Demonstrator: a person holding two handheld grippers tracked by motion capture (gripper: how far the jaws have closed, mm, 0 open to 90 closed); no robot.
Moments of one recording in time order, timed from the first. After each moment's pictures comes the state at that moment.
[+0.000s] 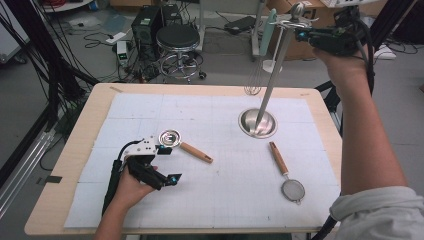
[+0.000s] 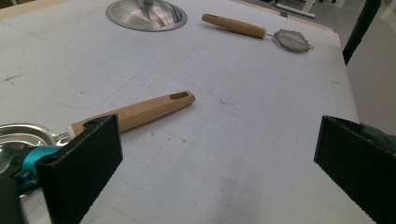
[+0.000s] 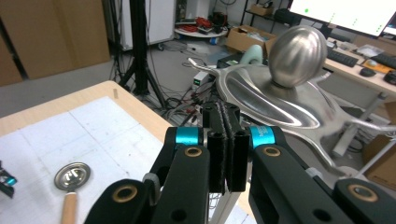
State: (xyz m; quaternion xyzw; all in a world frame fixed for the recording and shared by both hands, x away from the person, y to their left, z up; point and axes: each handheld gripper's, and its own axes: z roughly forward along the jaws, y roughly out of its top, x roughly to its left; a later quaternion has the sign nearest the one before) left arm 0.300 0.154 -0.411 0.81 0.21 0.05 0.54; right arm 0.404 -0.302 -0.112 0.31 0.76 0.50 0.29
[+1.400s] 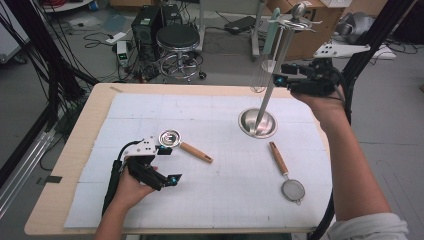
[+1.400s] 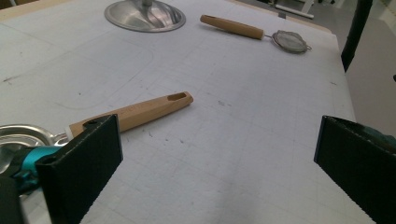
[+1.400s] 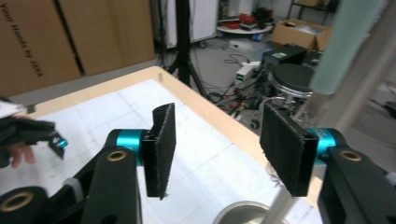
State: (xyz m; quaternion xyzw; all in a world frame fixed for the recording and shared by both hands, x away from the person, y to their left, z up) left arm 0.299 0.155 -0.410 0.81 0.21 0.05 0.54; right arm 0.393 -0.297 -0.203 0.27 0.77 0.53 0.20
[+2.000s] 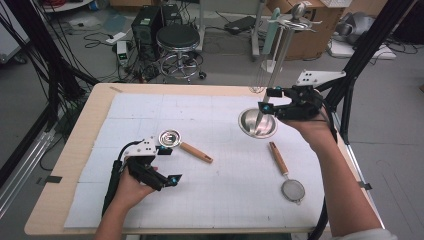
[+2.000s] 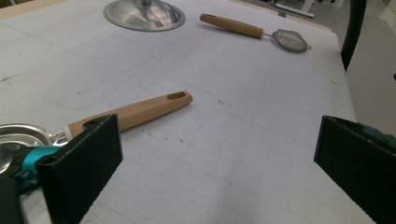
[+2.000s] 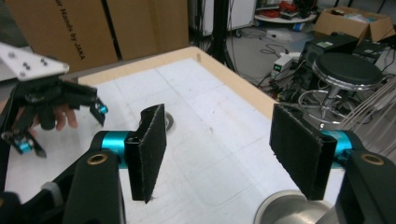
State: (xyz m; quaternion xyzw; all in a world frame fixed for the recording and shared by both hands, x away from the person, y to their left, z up) left arm 0.298 0.154 -0.411 0.81 0.21 0.05 0.54; right arm 0.374 -0.279 -0.254 0.23 0.80 0.54 0.14
